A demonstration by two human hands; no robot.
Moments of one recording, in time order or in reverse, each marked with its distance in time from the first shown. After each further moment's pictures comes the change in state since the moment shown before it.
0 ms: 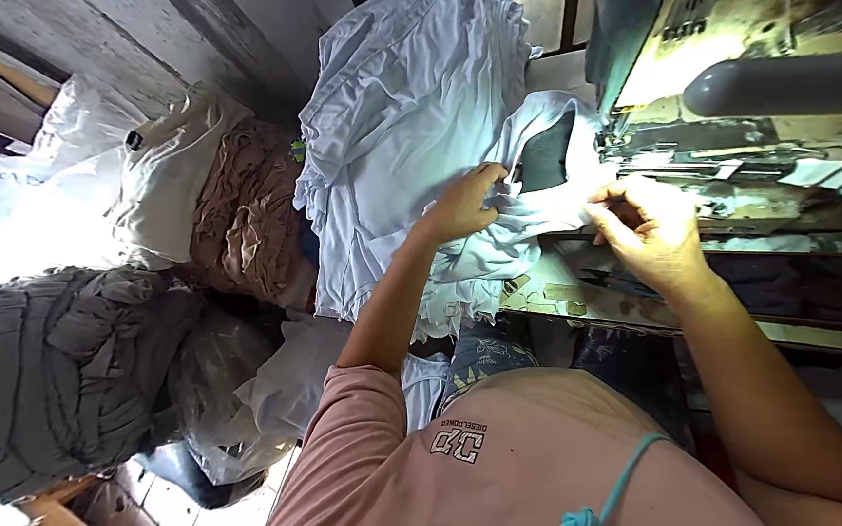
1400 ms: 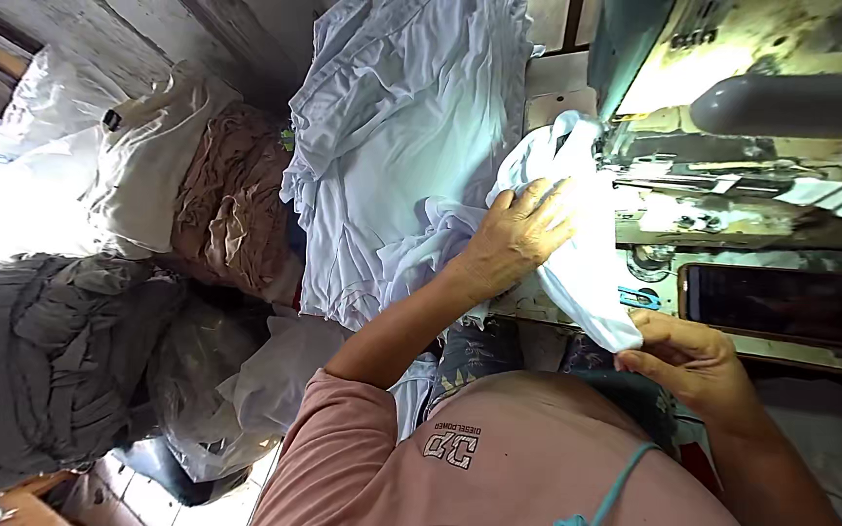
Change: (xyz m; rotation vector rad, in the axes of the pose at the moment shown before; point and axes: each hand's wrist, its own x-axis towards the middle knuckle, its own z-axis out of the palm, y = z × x) left_hand -0.007 0.085 0.050 0.621 0.339 0.393; right_hand -0.106 -0.017 -0.030 0.729 -0.174 0.152
